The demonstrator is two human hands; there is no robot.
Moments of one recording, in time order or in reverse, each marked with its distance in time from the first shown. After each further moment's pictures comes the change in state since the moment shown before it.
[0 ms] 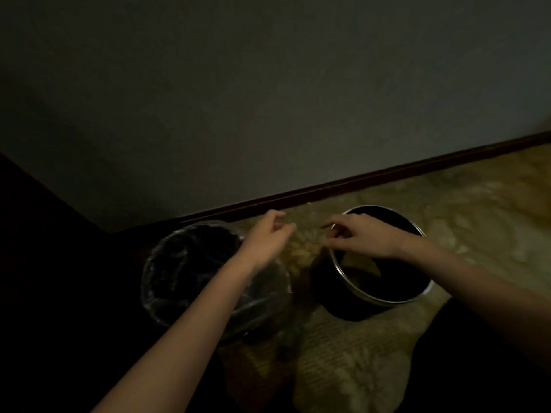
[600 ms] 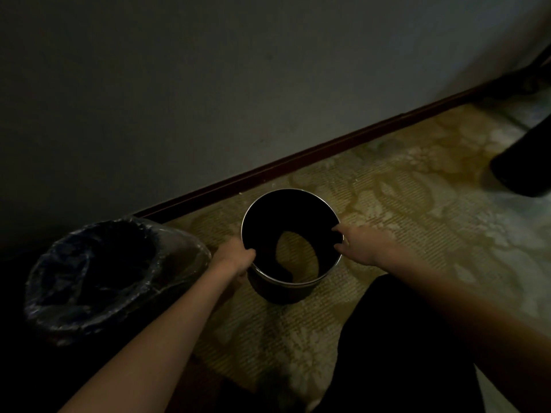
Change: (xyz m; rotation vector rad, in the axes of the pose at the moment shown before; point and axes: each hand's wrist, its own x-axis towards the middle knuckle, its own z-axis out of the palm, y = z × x) left_hand 0.049 -0.003 0.149 0.508 -0.089 -0.239; right_hand -0.092 0.198 0.021 -0.193 0.050 0.506
